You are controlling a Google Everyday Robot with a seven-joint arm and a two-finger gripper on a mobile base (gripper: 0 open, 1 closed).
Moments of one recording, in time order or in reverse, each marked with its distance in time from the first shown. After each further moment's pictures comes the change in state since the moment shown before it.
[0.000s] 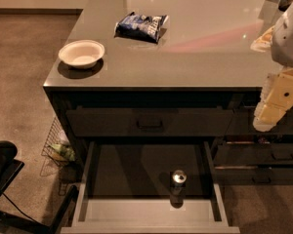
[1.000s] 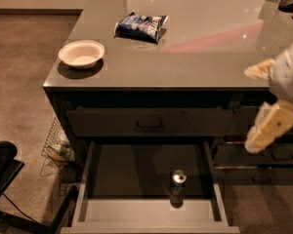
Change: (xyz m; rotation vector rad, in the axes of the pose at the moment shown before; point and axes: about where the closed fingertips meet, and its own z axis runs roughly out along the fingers) arm 0.015 0.013 0.051 -0.033 -0.173 0.024
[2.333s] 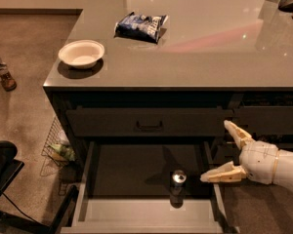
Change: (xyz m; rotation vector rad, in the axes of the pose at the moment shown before) arm 0.041 0.022 0.179 0.171 -0.812 0.215
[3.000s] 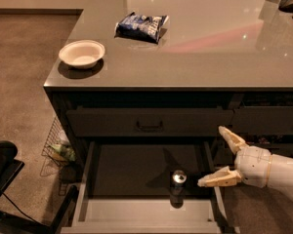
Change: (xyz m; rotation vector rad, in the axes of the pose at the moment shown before) arm 0.025 0.006 0.010 -0.036 -0.013 0.017
